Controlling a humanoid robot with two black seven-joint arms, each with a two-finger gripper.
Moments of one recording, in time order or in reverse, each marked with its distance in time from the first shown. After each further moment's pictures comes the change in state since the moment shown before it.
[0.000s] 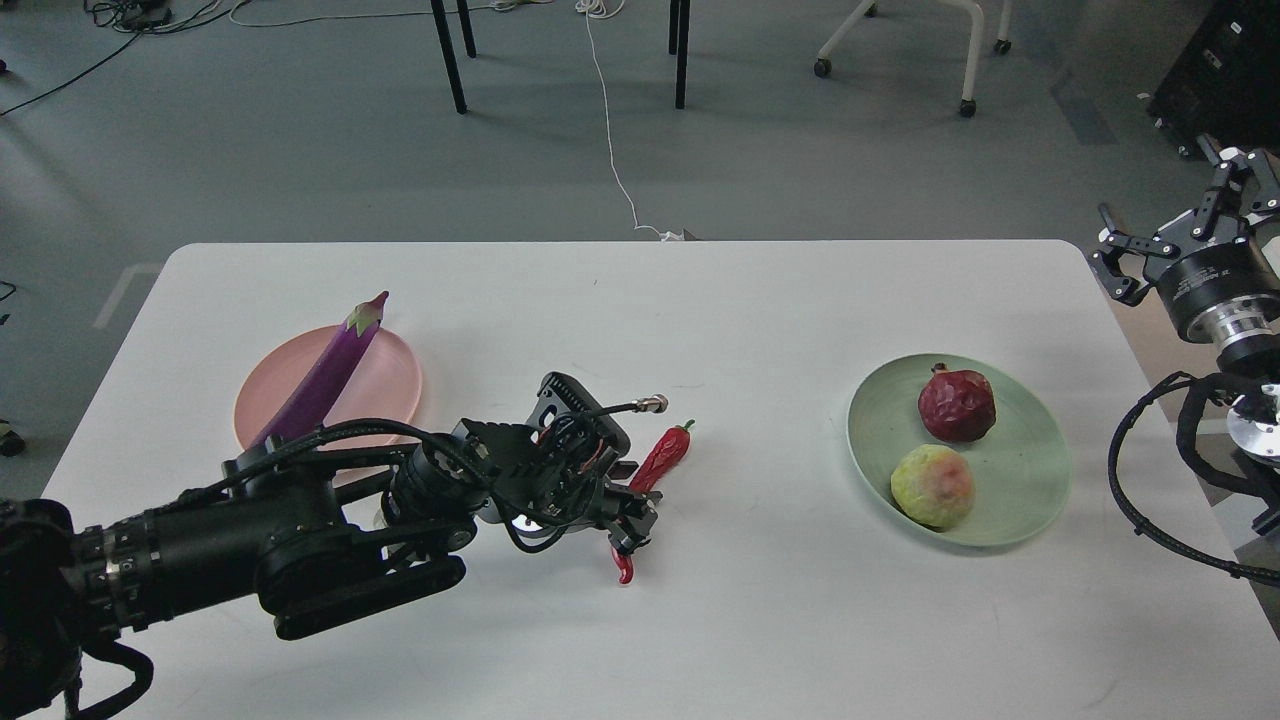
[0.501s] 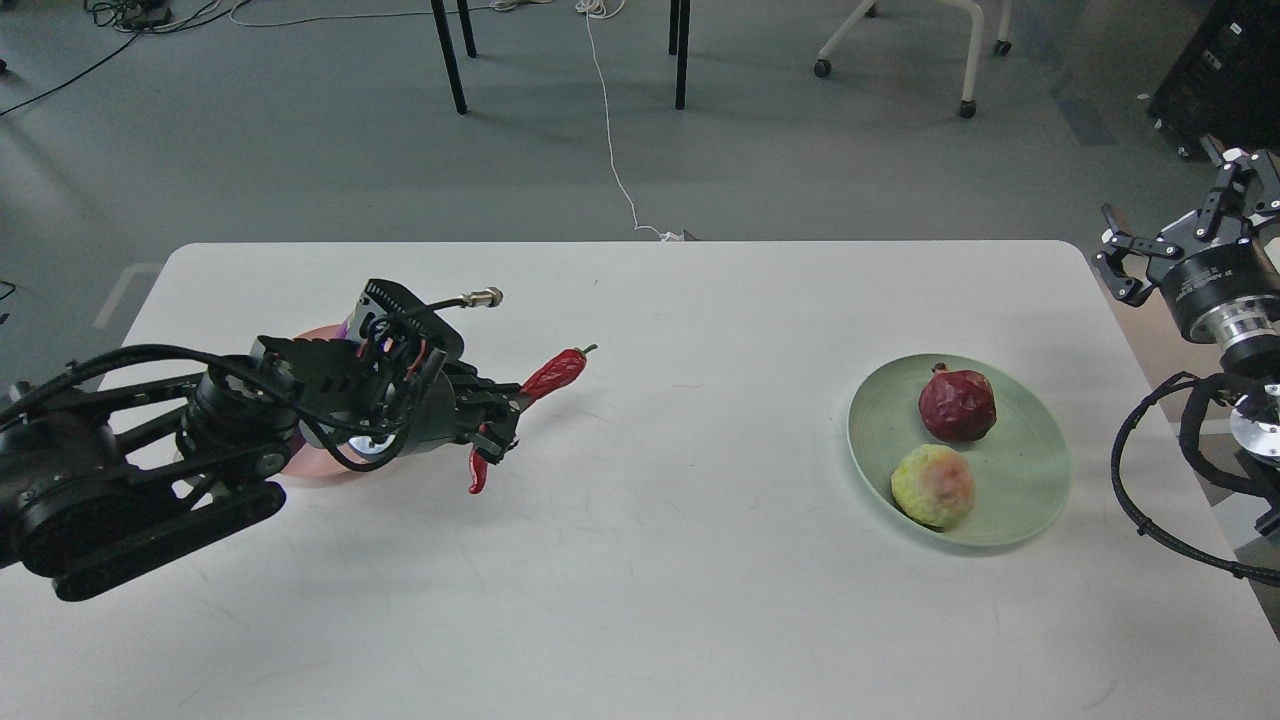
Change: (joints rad) left arm -0.017 0.446 -0.144 -0.190 -0.085 0.001 -0.092; right arm 0.000 0.000 -0.001 -0.004 -0.001 0.000 0.000
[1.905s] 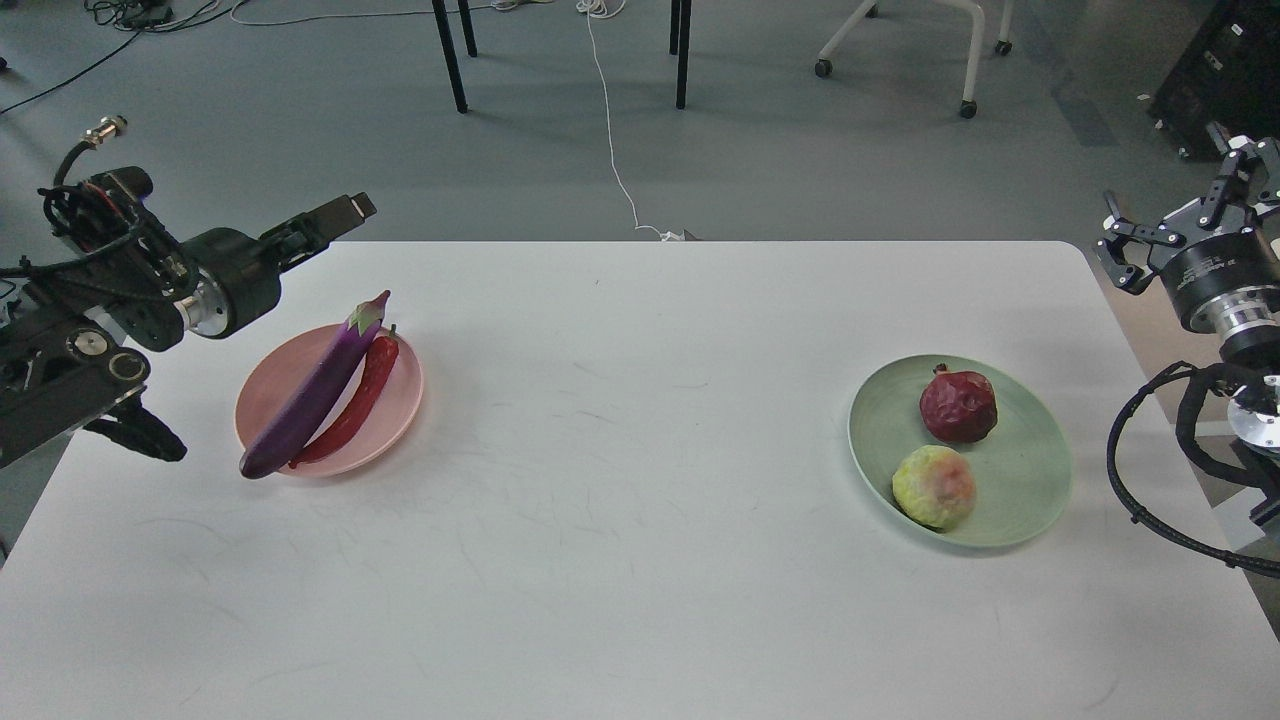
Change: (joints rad) left arm 0.044 0.018 -0.195 0.408 -1.079 0.454 -0.107; right arm 0.013 0.011 0.070 -0.001 0.000 0.000 0.005
